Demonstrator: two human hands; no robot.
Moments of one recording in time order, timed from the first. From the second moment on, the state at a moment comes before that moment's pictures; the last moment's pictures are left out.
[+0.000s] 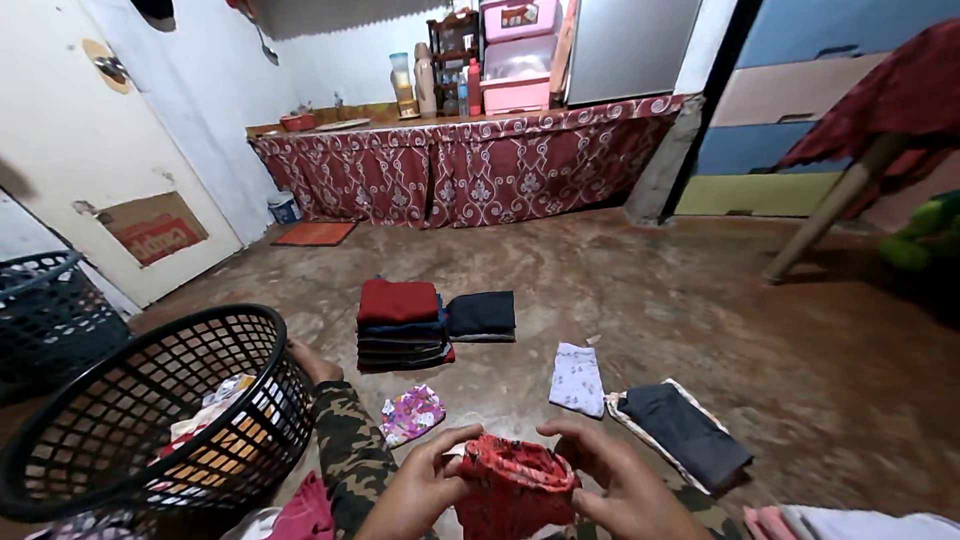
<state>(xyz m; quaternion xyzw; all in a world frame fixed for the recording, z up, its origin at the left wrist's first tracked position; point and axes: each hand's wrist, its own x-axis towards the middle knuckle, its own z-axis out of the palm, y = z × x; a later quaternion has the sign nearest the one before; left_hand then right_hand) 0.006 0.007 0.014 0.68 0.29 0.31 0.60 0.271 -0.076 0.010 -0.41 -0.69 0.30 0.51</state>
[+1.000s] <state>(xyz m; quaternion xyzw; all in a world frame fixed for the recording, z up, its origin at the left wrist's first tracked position) 0.030 0.050 -0.192 0.79 0.43 -0.14 0.40 0.270 0.000 -0.200 -0.52 -0.69 0.50 0.01</state>
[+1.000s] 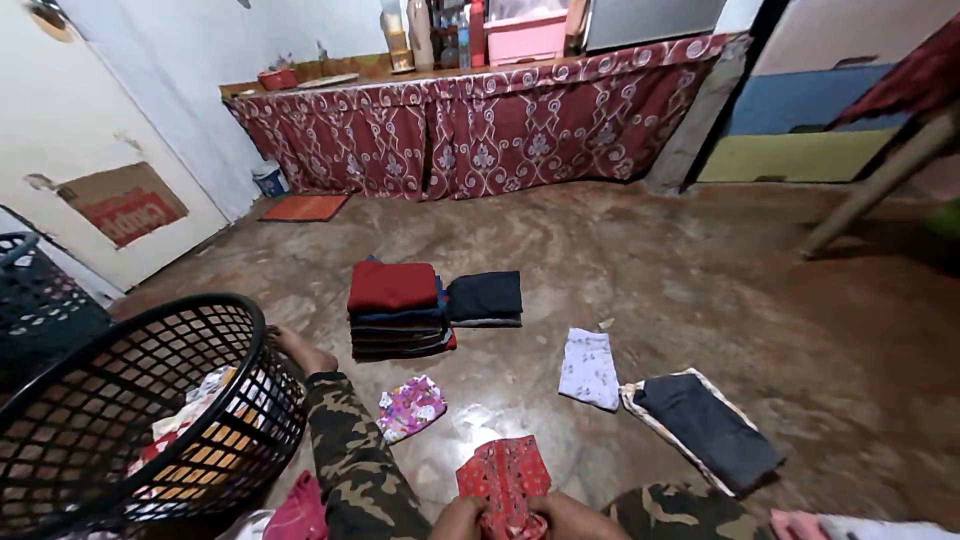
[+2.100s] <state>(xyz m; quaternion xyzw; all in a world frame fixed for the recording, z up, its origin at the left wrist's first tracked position) 0.054 0.075 -0.222 0.69 0.68 0.04 0.24 0.258 0.048 -0.244 -0.75 -0.45 0.46 0.15</state>
